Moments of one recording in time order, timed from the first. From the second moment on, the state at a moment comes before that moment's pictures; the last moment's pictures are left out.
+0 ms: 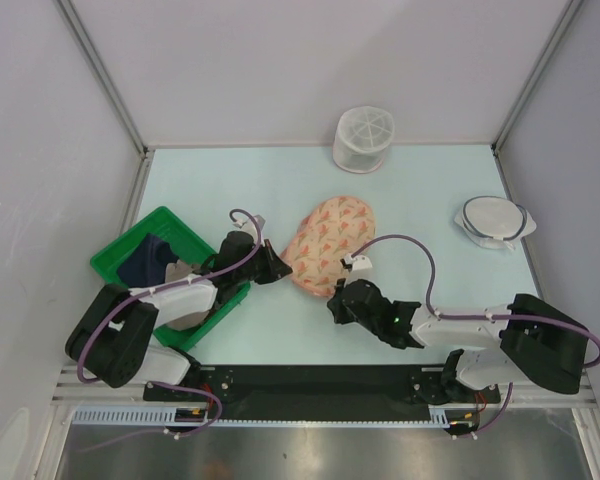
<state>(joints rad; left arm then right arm) -0.52 1.38 0.52 0.26 0.21 -0.71 1.08 1.31 0.49 0.19 0.35 0.73</state>
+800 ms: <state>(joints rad) -0.52 1.40 0.52 0.27 0.22 -0.71 0.93 1.26 0.40 0.19 0.35 0.67</state>
